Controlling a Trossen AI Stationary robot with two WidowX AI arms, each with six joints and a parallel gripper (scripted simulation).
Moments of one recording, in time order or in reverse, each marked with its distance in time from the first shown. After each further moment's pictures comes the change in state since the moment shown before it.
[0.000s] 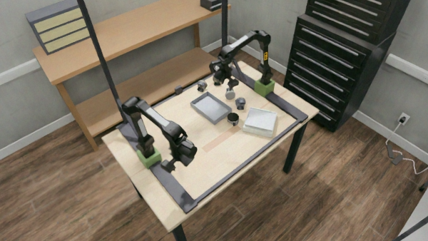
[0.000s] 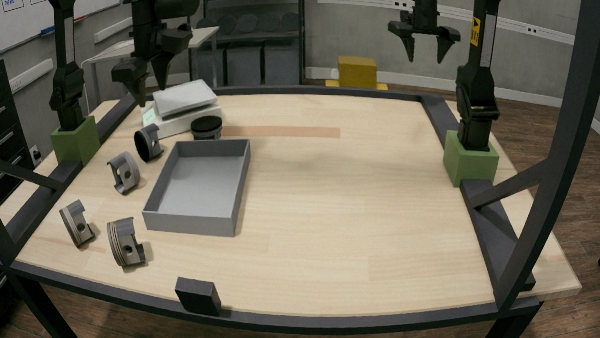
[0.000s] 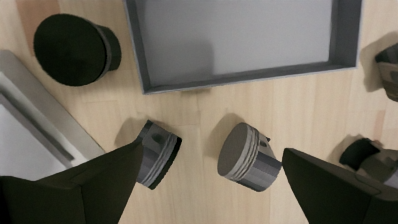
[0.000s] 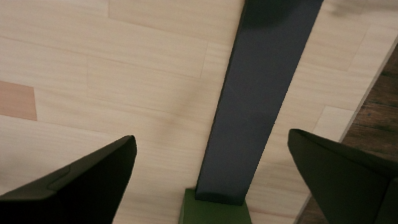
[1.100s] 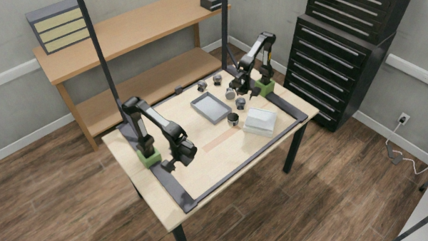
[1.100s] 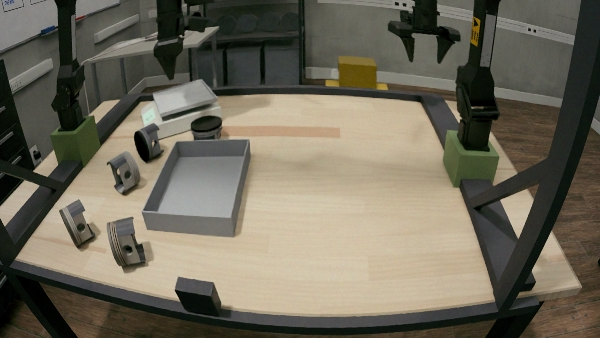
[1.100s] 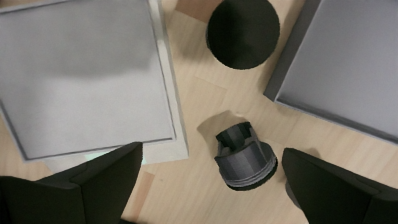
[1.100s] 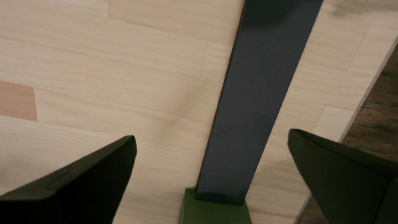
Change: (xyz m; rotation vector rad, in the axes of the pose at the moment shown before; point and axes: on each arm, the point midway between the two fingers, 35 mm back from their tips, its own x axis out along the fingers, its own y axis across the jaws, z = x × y) left arm 0.002 0.141 -0.032 -0.460 0.007 0.001; right arm 0.000 0.000 0.000 0.000 0.000 0.000
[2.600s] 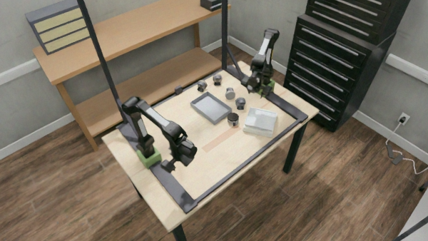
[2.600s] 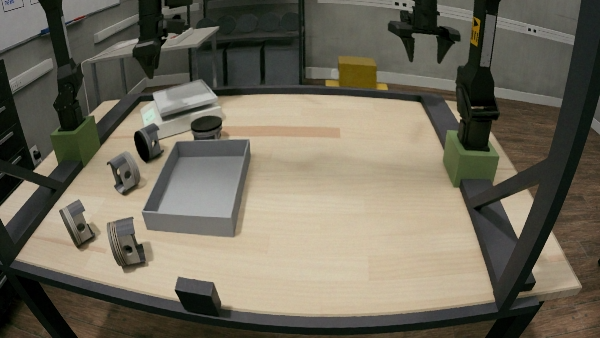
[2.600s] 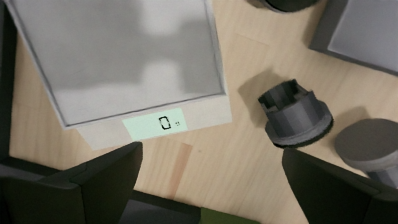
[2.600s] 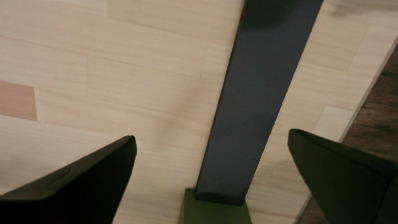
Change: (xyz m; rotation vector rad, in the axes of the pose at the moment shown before) left arm 0.003 0.048 -0.051 0.071 0.005 -0.001; right arm 0.000 0.000 0.000 0.000 0.000 0.000
